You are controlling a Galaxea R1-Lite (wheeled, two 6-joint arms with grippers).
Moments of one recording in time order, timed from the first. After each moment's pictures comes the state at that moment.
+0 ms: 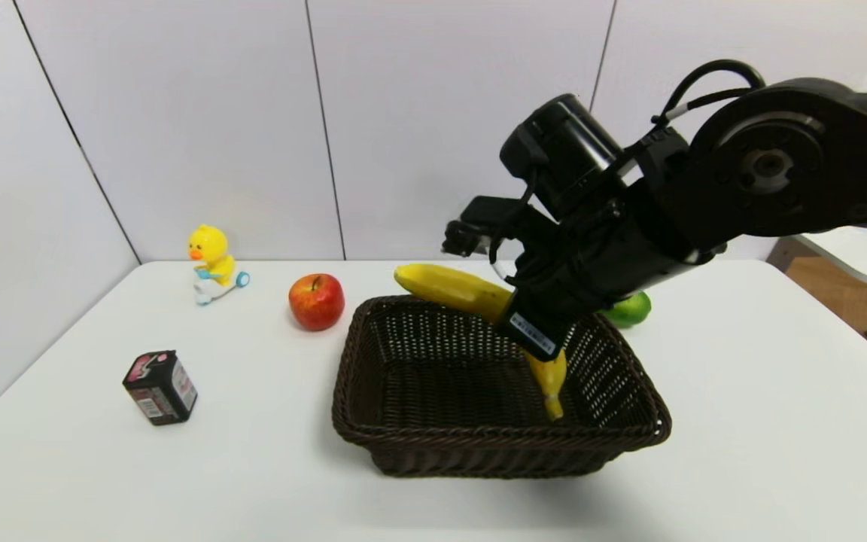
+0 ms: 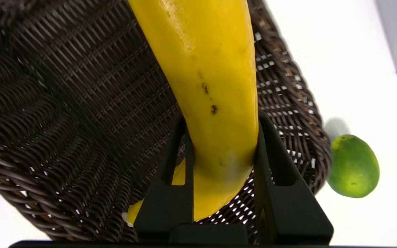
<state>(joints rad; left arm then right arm) 0.00 0.00 0.00 0.00 0.00 0.00 0.74 1.94 -1.79 0.76 -0.18 -0.40</state>
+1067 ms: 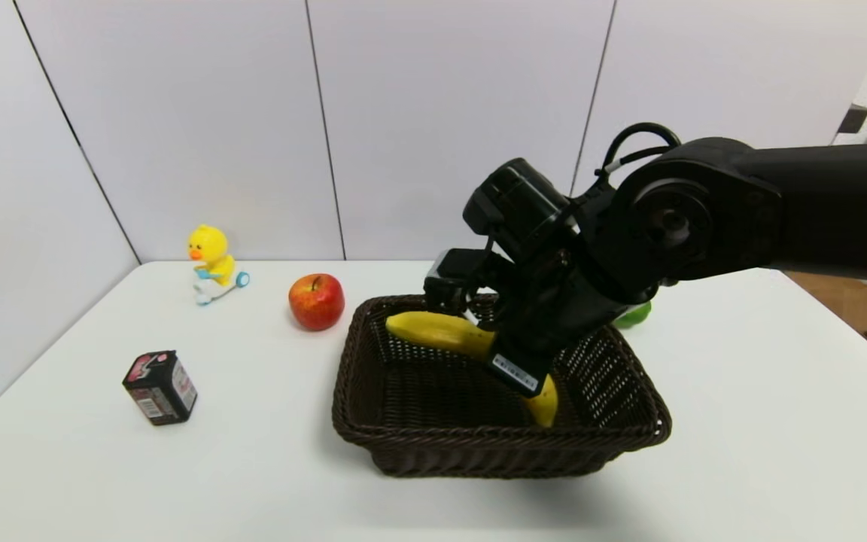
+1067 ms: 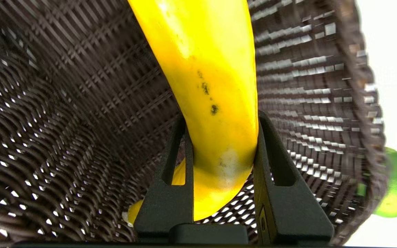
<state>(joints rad) 0.00 0.00 0.00 0.00 0.00 0.00 0.76 2.01 -1.75 0.76 -0.18 -0.42</state>
